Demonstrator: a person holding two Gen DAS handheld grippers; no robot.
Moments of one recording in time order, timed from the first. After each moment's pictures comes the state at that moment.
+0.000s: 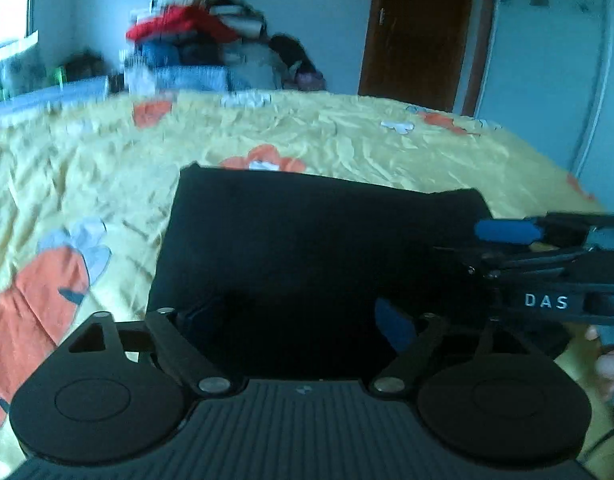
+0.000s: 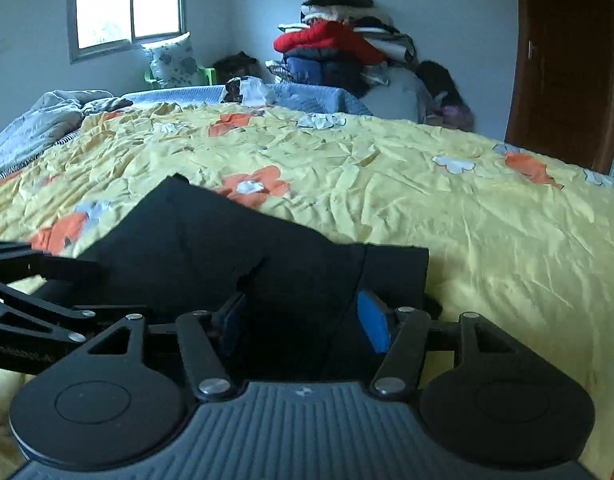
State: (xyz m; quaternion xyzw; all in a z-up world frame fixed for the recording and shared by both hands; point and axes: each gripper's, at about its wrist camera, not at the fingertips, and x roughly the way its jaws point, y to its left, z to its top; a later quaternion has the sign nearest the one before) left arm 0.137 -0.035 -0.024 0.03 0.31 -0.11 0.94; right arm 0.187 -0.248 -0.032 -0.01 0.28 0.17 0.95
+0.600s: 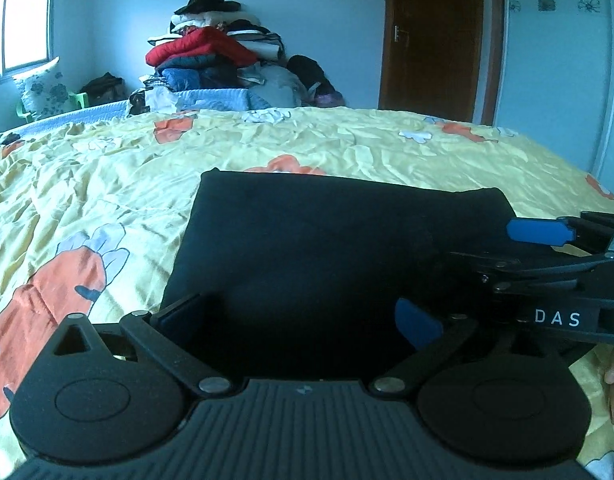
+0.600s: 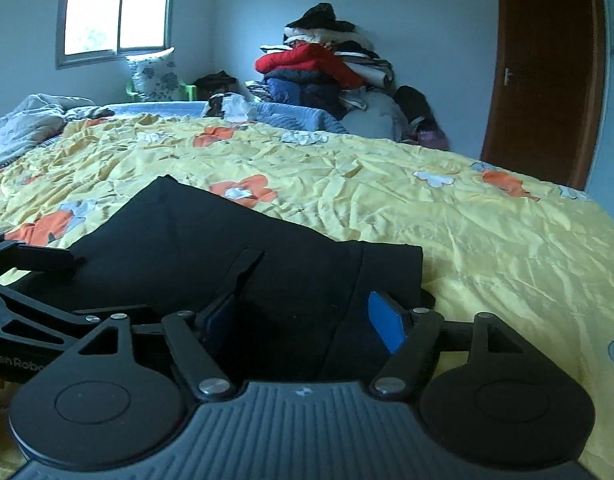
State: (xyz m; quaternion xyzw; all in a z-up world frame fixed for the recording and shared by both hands) left arm 0.131 -0.032 -0.033 0.03 0.28 -0.08 0.96; right arm 0.175 -0.228 -0.038 -0.03 0.24 0.13 0.96
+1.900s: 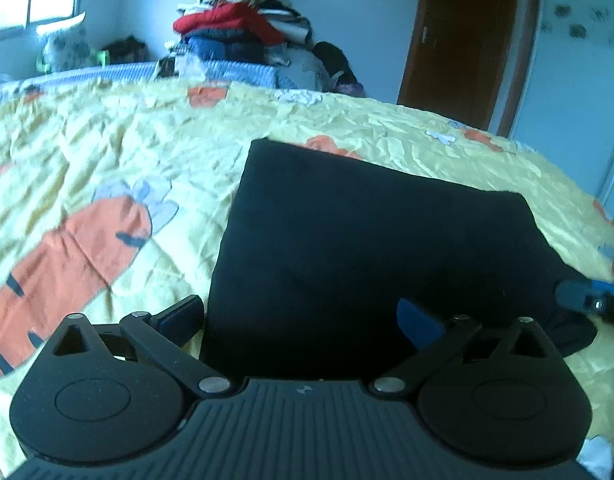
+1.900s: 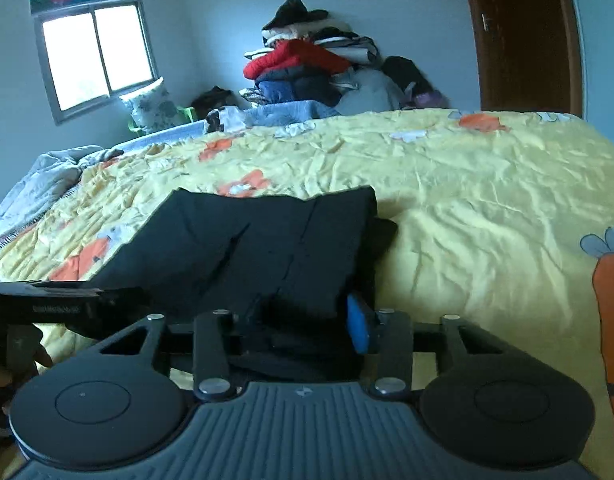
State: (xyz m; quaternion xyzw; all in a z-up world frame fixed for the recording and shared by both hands) left arm 0.119 0.009 -0.035 -0.04 0.32 -0.06 0.95; right arm 0.122 -0.288 -0.042 0.09 0.26 0.16 0.95
